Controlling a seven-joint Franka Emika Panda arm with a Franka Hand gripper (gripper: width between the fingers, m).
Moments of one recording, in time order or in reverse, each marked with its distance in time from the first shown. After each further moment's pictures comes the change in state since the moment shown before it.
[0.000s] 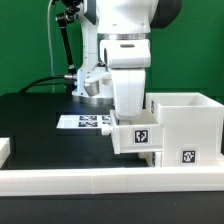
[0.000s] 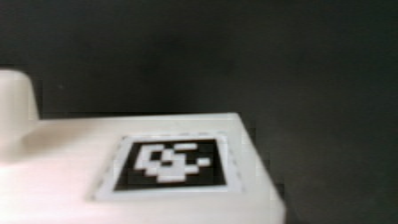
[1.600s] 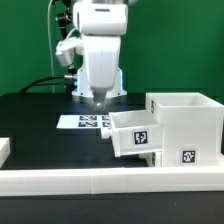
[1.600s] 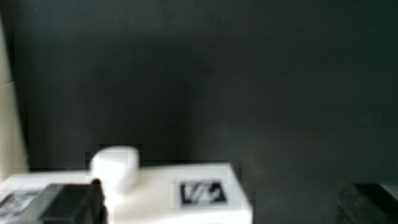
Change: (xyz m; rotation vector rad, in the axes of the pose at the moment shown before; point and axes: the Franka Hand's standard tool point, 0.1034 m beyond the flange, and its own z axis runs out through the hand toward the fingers) arm -0.051 0.010 -0.045 0.082 -0.030 -0.056
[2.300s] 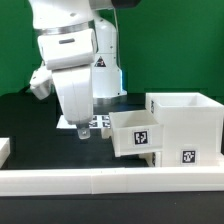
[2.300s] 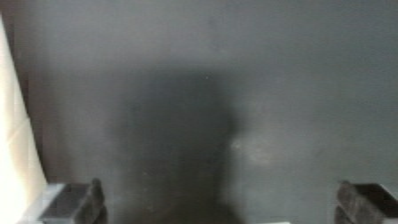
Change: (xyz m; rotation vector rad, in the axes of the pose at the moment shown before) arm -0.024 0.028 0.028 0.013 0.182 -0.007
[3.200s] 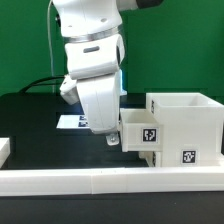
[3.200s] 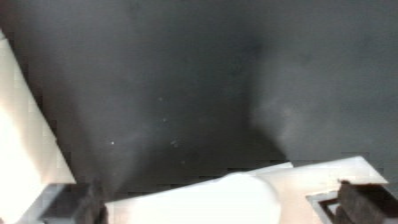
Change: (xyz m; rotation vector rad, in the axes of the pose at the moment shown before) arm 0.049 0.017 0.008 0.014 0.045 0.159
